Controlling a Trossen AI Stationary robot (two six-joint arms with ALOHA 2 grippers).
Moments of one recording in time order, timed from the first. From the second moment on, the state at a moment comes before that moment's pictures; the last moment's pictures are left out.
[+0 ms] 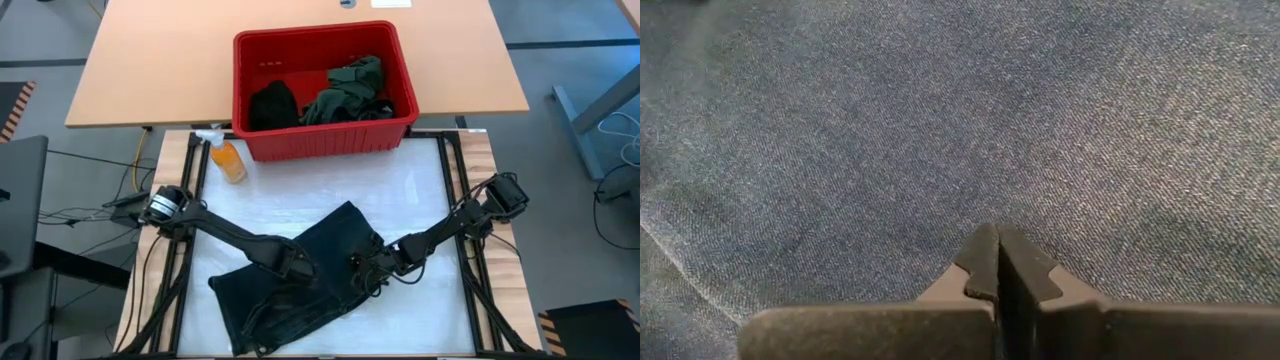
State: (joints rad) left arm -0.36 1.91 1.42 -0.89 0.13 -0.44; right arm 0.43 1.72 0.83 0.01 0.42 0.84
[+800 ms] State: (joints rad) left arm -0.87 1.56 1.42 -1.50 -0.20 -1.32; right arm 0.43 1.62 0.89 -0.05 0.36 0.79
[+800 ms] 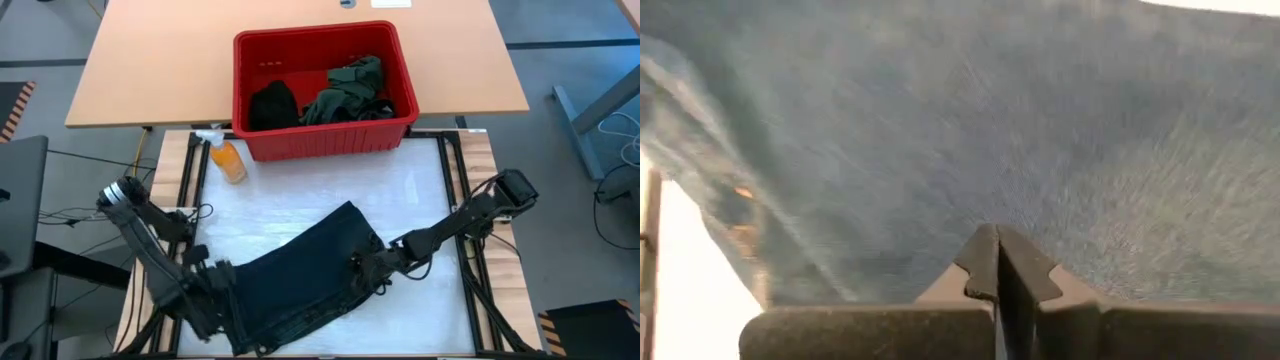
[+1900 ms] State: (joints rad) left arm -0.89 1.50 0.78 -0.52 -0.43 -1.41; right arm 0.45 1.99 0.90 0.47 0.34 0.87
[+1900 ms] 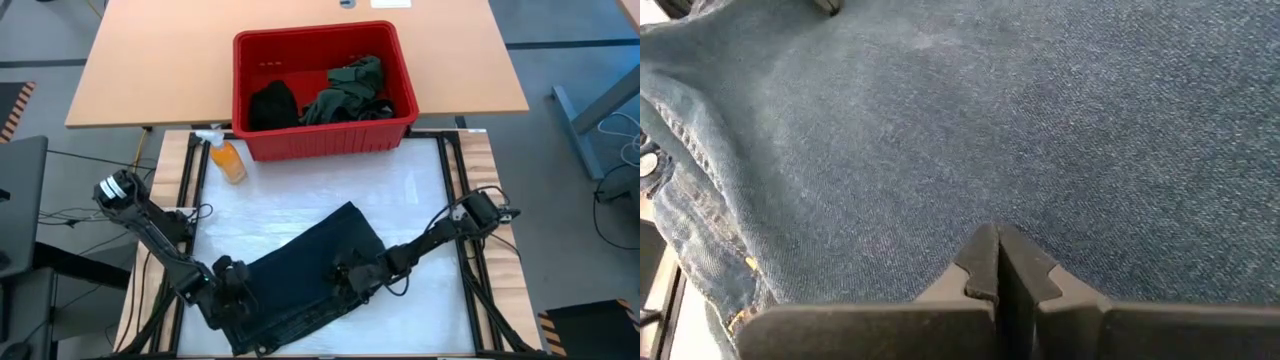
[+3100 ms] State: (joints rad) left arm -0.85 1.56 0.74 0.02 -0.40 -1.09; right arm 0.51 1.99 0.97 0.54 0.15 0.78
